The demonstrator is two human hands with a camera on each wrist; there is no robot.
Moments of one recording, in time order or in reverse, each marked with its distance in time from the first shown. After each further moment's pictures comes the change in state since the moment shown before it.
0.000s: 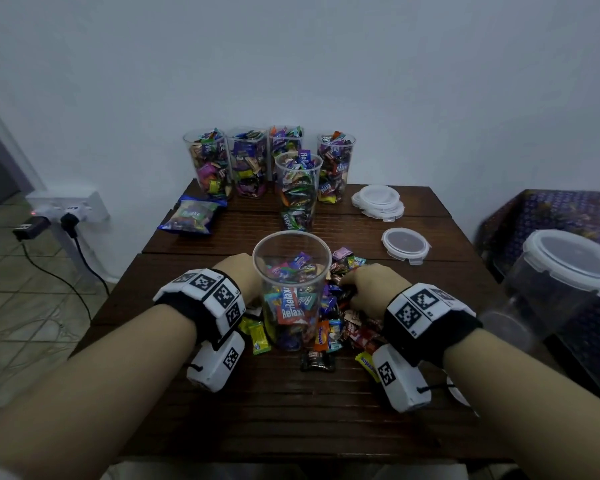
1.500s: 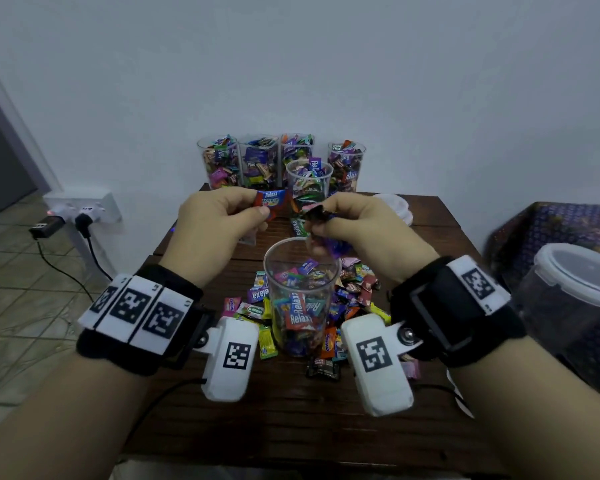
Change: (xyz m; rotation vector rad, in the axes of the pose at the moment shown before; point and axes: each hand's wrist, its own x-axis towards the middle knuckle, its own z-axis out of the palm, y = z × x) left_hand -0.087 -0.010 -0.052 -1.110 0.746 0.389; right_hand -0.045 -0.050 -0.069 1.333 0.315 -0.458
